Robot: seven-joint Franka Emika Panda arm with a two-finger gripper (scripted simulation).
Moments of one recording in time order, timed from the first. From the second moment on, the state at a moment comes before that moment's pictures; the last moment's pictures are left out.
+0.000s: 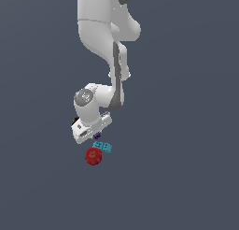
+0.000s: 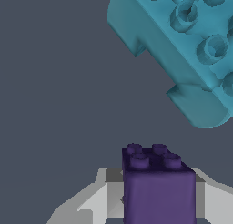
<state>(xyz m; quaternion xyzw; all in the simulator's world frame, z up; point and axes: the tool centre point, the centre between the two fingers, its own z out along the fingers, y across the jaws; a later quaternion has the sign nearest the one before) -0.001 -0.126 0.017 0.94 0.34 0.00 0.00</state>
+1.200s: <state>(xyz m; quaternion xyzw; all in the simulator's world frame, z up) 0.011 -0.121 0.095 0.94 0.34 0.00 0.00</state>
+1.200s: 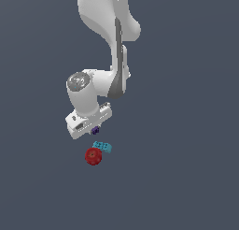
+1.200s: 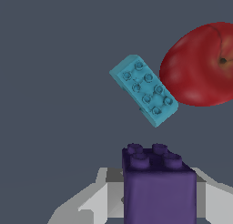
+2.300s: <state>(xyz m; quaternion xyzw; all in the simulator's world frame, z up) 0.051 -0.108 0.322 0.94 0.34 0.00 0.00</state>
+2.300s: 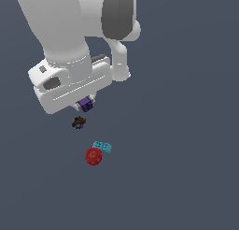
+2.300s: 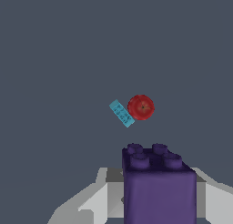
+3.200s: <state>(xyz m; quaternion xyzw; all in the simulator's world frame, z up) 0.069 -0.104 0.397 0.94 0.34 0.00 0.00</state>
